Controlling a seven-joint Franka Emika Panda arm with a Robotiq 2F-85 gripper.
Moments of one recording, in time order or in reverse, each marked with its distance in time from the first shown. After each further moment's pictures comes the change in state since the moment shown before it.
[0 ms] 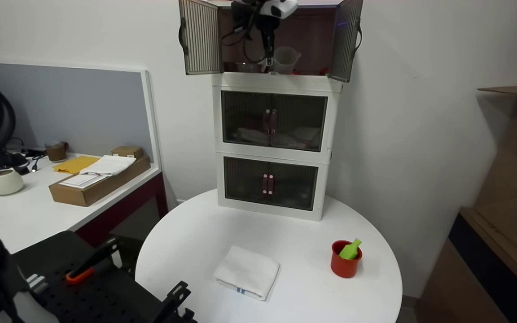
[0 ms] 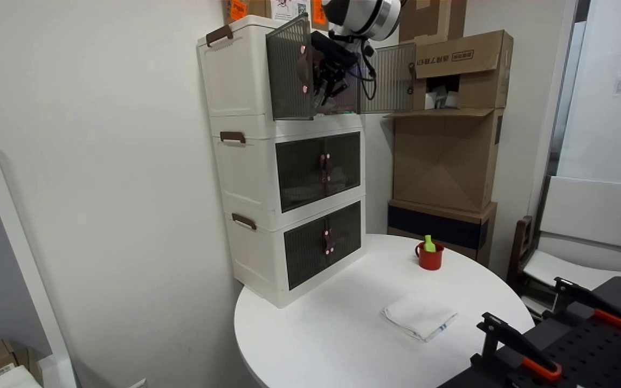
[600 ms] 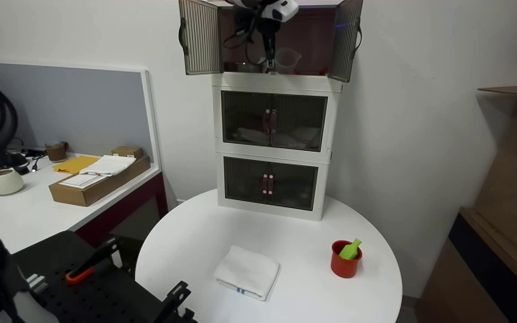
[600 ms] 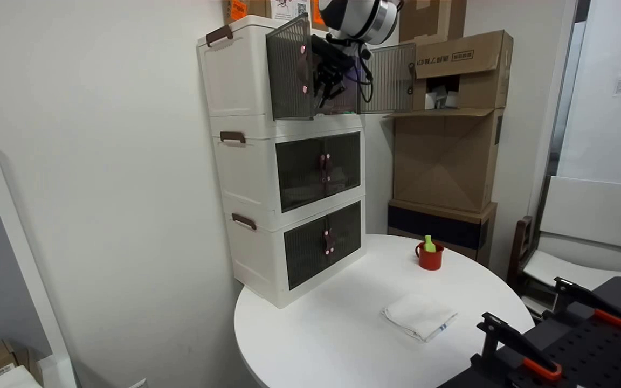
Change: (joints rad) arm 0.006 0.038 -0.005 0.043 -0.001 0.000 0.000
